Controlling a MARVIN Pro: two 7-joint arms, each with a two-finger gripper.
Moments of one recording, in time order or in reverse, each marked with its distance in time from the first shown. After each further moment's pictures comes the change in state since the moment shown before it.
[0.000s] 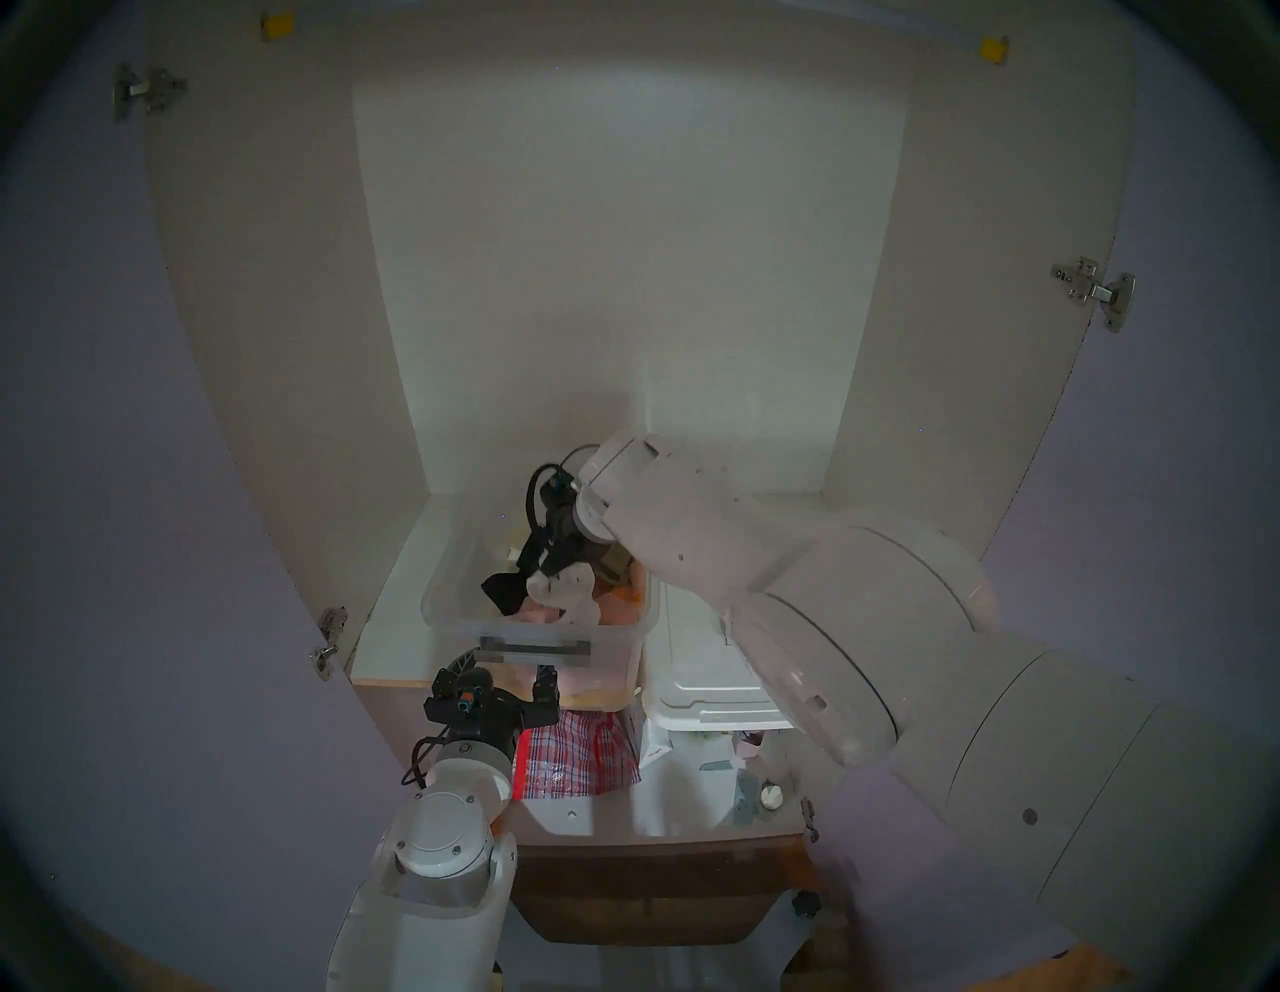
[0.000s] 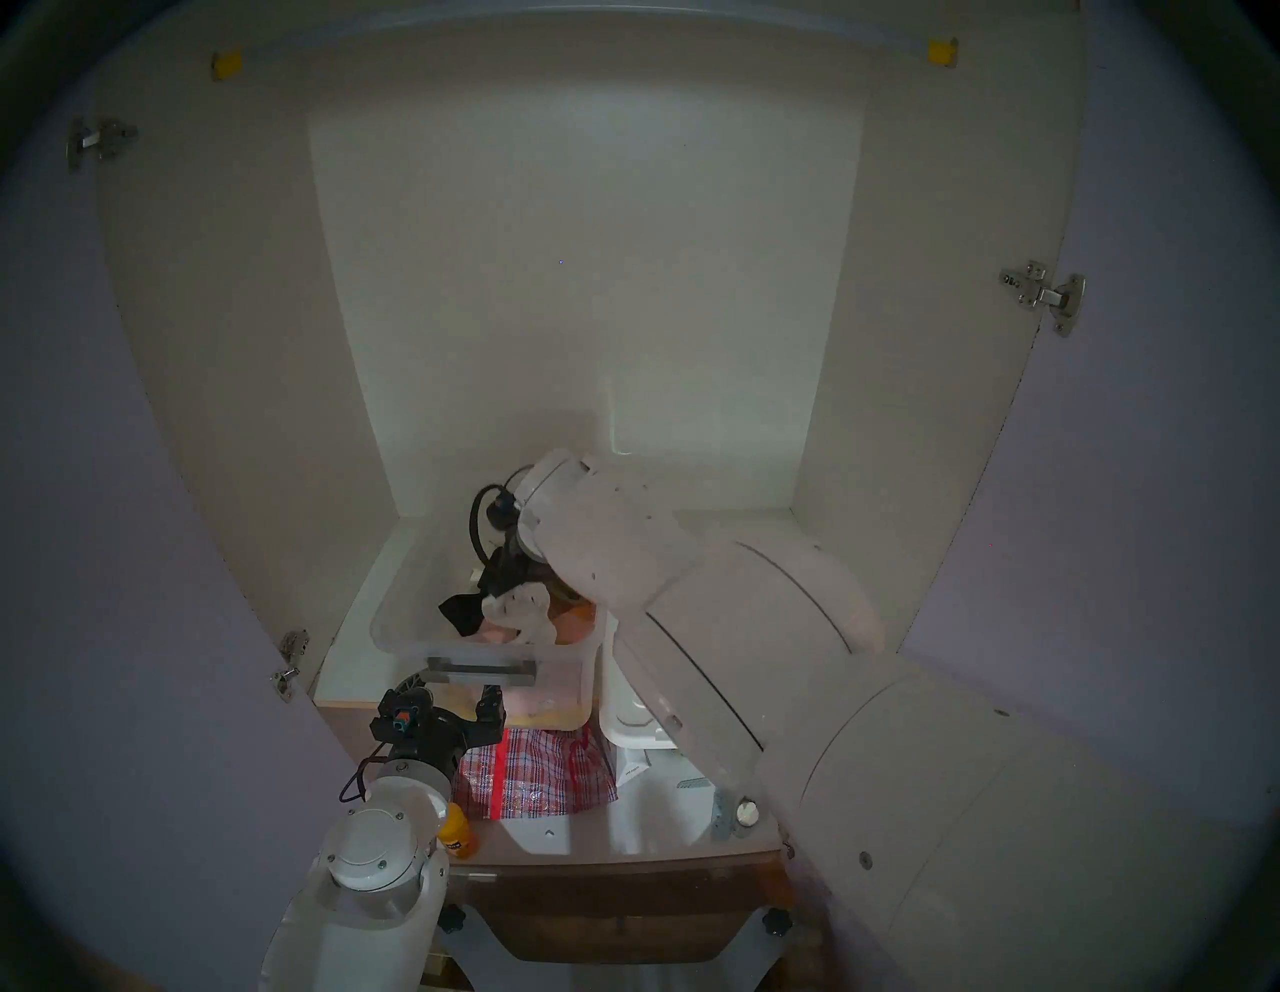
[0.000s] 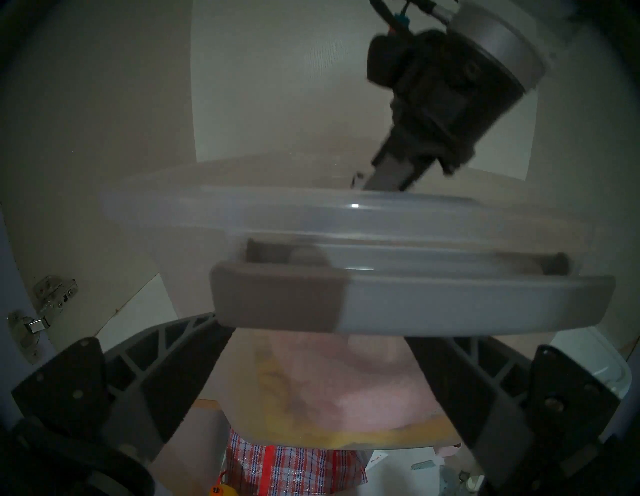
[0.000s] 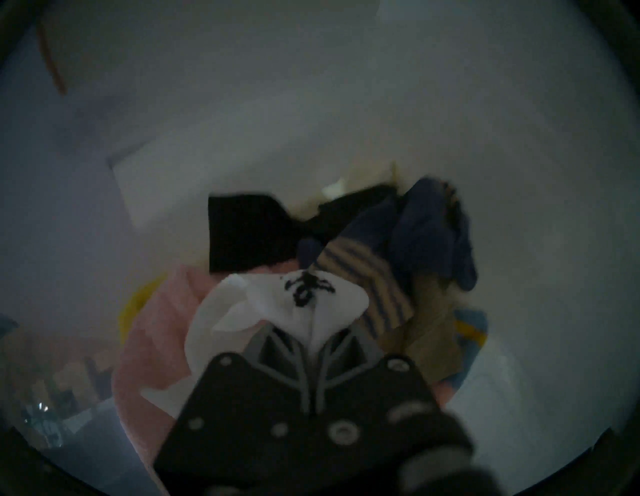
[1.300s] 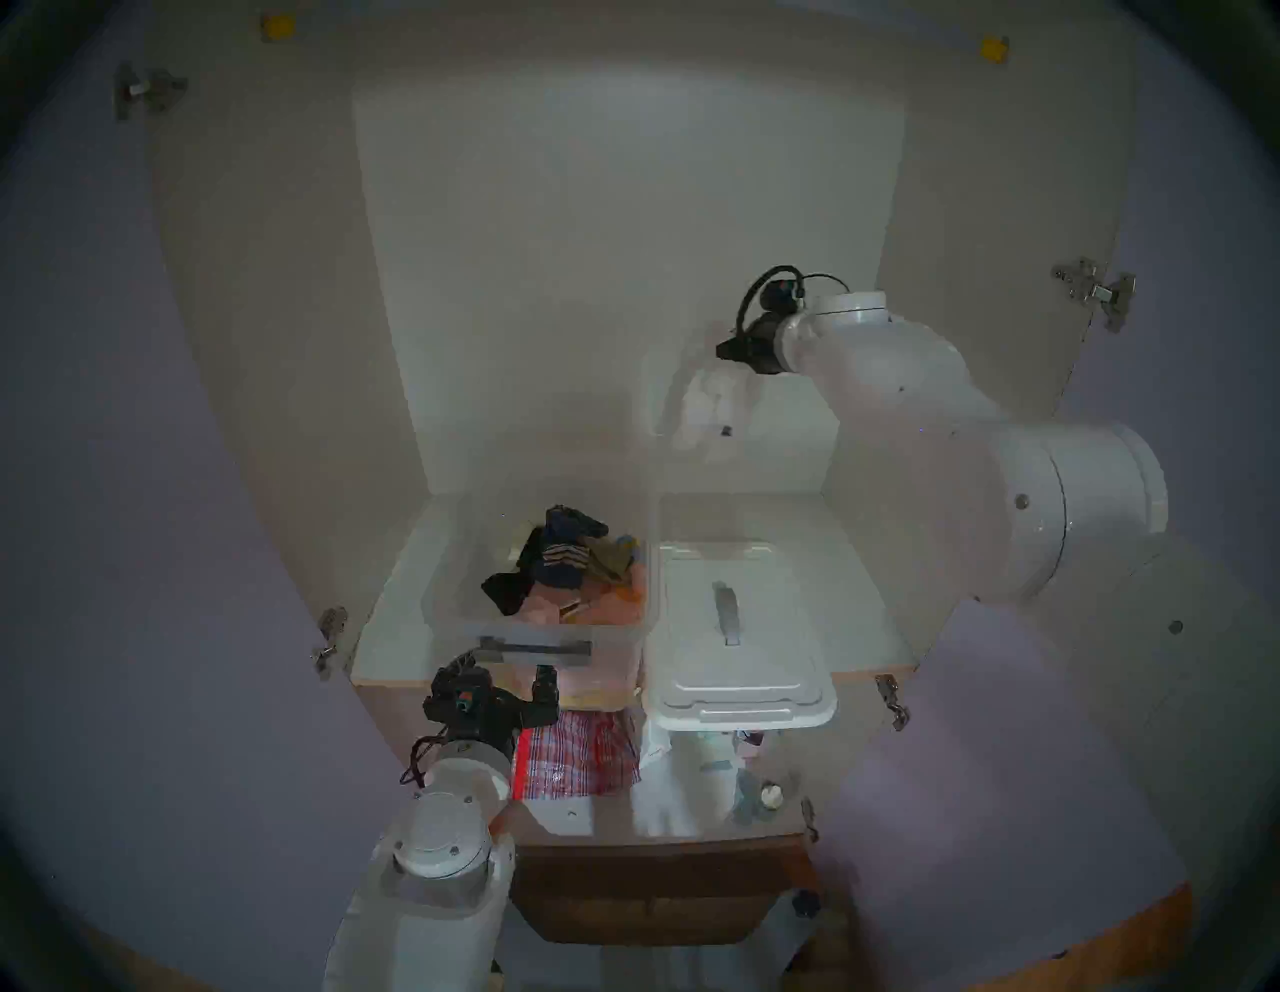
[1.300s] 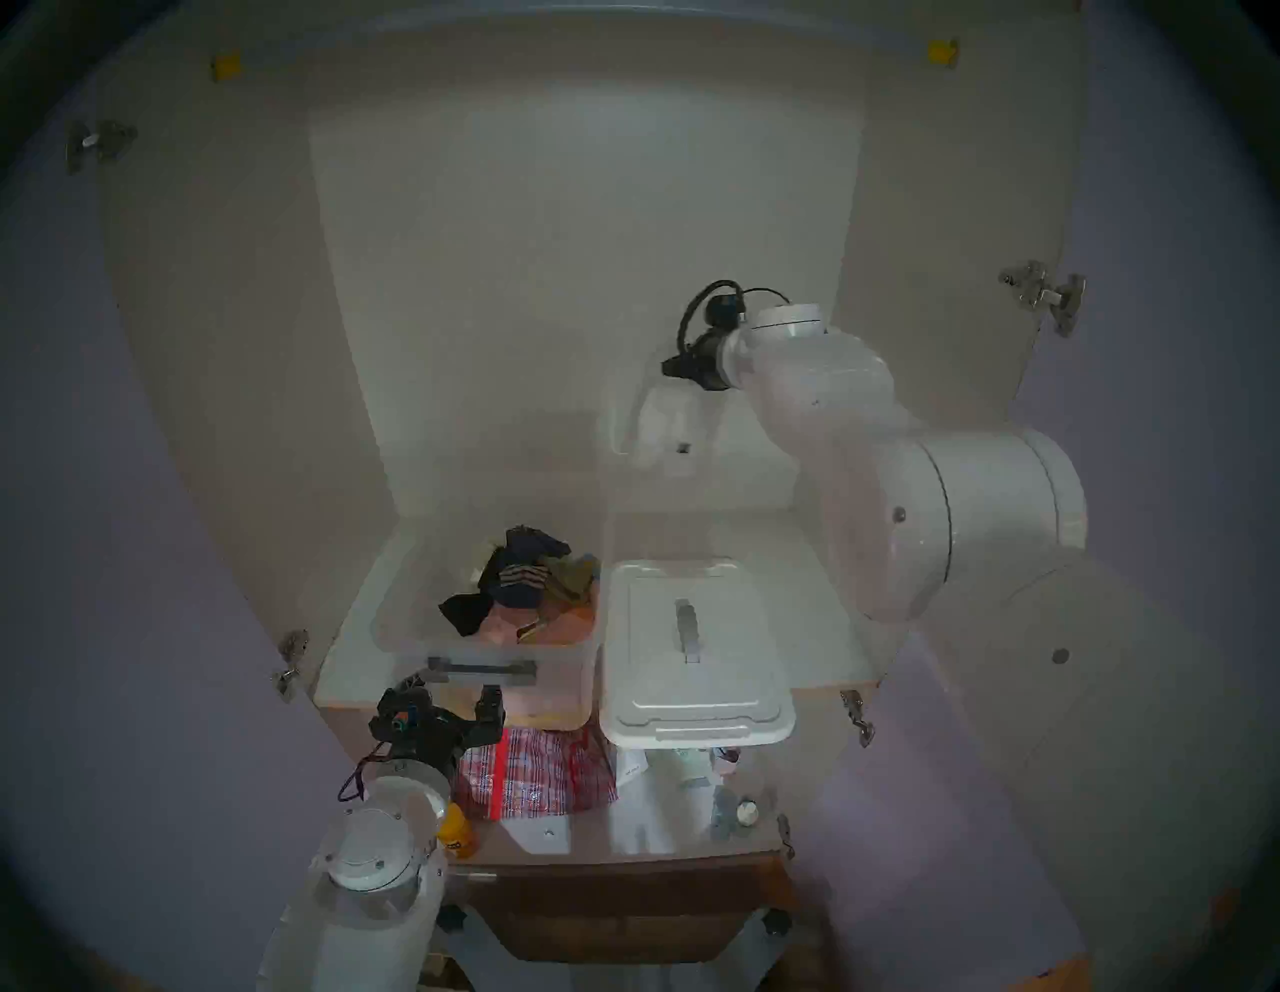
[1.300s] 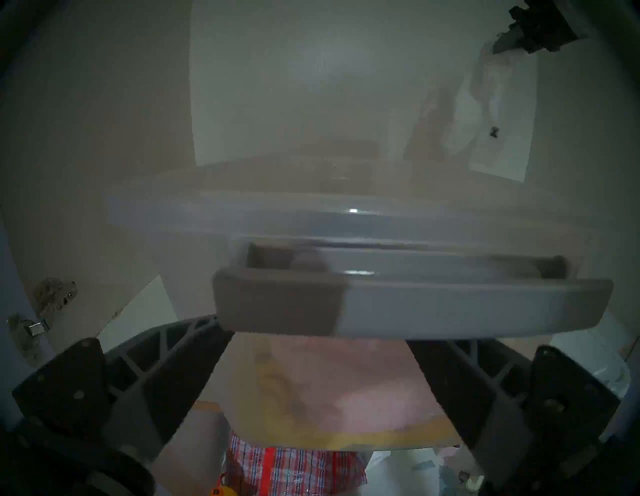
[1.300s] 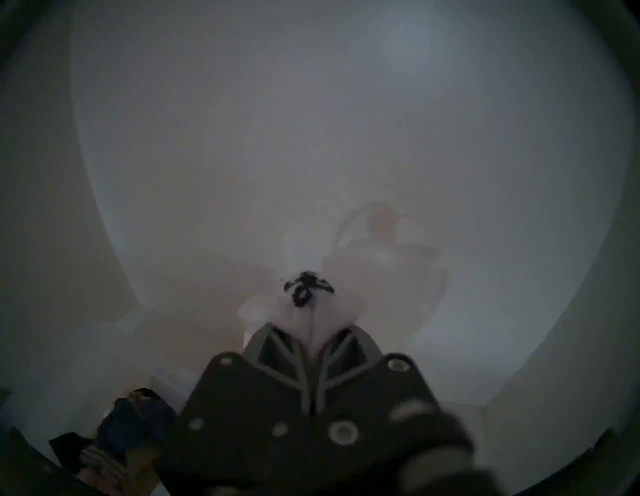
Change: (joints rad) left arm 0.003 0.010 0.002 -0.008 -0.008 0.001 -0.003; right arm 0.163 0.402 0.471 -0.041 0.104 -0.202 -0.200
